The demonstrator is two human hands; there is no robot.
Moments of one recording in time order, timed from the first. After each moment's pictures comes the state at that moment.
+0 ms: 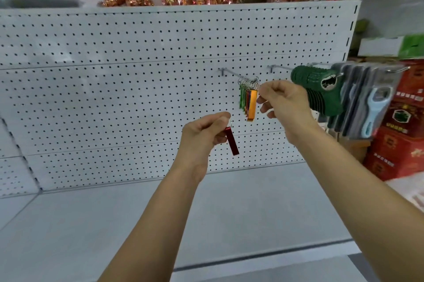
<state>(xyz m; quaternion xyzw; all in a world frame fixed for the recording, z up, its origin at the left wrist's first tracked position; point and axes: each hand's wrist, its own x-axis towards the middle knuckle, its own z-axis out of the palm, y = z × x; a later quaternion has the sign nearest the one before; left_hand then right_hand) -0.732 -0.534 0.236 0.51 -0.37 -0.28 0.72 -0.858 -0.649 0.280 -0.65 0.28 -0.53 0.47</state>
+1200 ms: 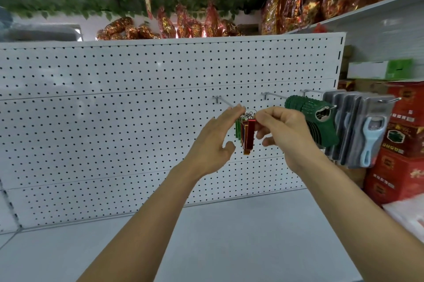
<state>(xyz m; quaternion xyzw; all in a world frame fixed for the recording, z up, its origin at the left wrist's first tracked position) -0.700 -0.600 0.264 0.60 -0.70 0.05 0.38 -0.863 -0.654 0.295 -0.66 0.25 -0.51 0.49</state>
